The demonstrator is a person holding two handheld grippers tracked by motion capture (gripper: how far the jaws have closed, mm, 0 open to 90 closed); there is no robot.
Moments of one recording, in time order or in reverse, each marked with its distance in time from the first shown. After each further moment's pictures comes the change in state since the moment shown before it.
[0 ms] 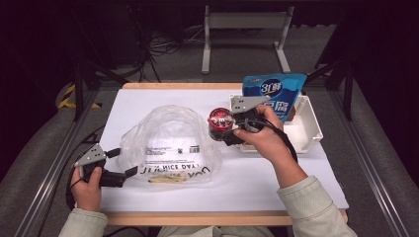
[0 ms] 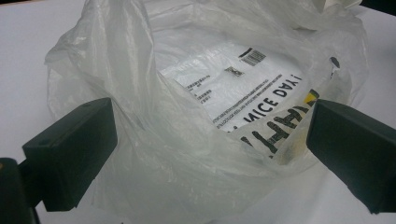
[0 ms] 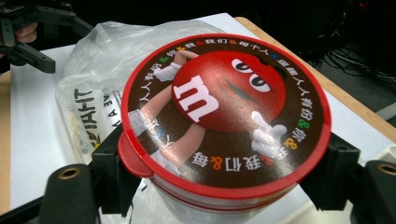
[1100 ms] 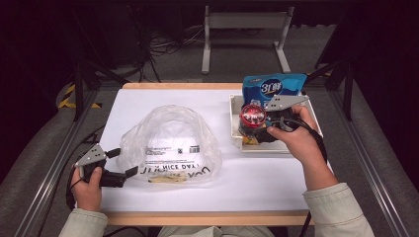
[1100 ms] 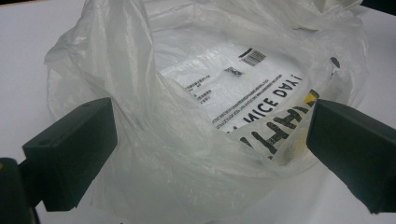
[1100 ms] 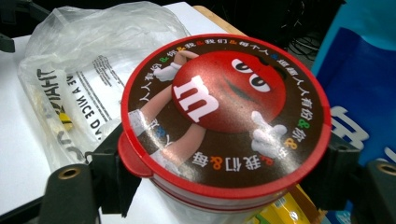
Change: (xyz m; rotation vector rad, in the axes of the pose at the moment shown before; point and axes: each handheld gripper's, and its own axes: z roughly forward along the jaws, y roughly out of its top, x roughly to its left) left arm -0.001 0.000 0.000 -0.004 0.002 0.002; right arm -0.034 -0.035 -0.059 0.007 -0.098 0.048
